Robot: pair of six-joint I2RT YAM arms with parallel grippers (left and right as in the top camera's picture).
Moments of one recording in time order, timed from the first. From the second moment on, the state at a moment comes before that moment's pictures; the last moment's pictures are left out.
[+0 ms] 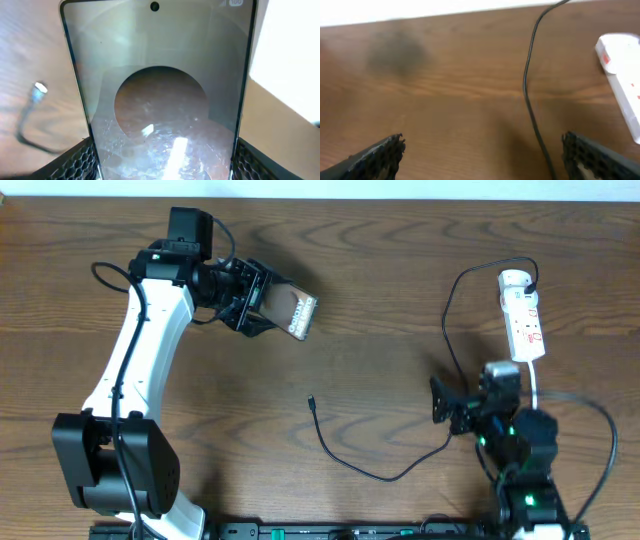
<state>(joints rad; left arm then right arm) -0.09 1.77 1.54 -0.97 0.72 -1.15 0.05 0.59 0.23 -0.02 -0.23 0.13</state>
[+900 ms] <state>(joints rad) -0.09 1.77 1.54 -0.95 1.05 -1.25 0.05 1.33 0.69 -0.17 -0.50 0.14</state>
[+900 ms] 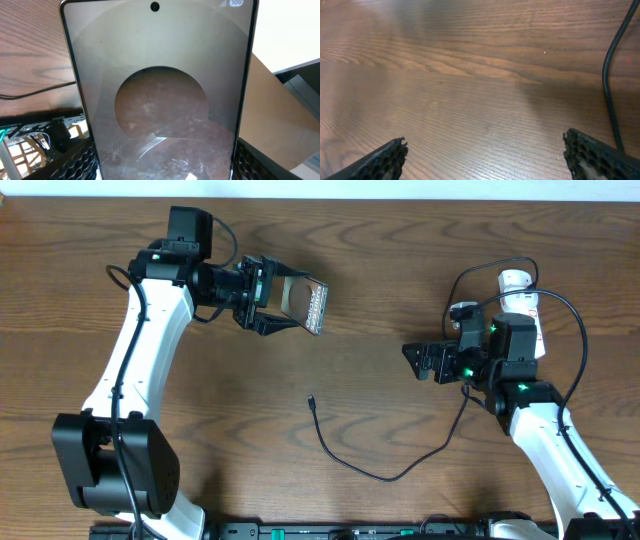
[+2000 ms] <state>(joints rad) 0.01 1.77 1.54 -0.82 0.77 -0.97 0.46 1.76 1.12 -0.38 -0.30 0.36</state>
